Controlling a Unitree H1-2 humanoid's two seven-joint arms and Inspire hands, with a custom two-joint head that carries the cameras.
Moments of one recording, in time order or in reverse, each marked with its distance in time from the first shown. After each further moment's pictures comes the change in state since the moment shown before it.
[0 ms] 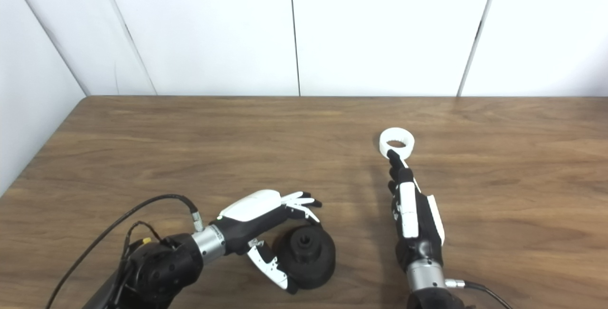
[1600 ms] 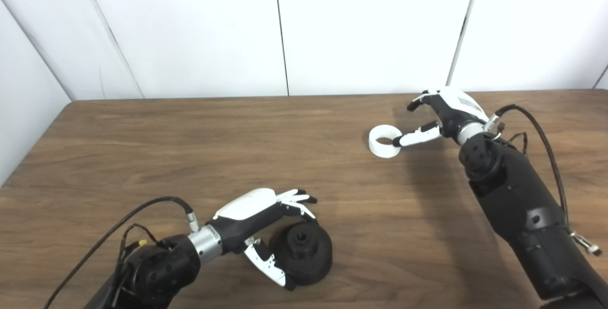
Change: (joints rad) left arm -0.007 -0.021 0.001 0.015 -0.006 0.003 0.007; right arm -0.698 -0.543 0.233 0.635 -0.615 0.115 0.282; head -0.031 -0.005
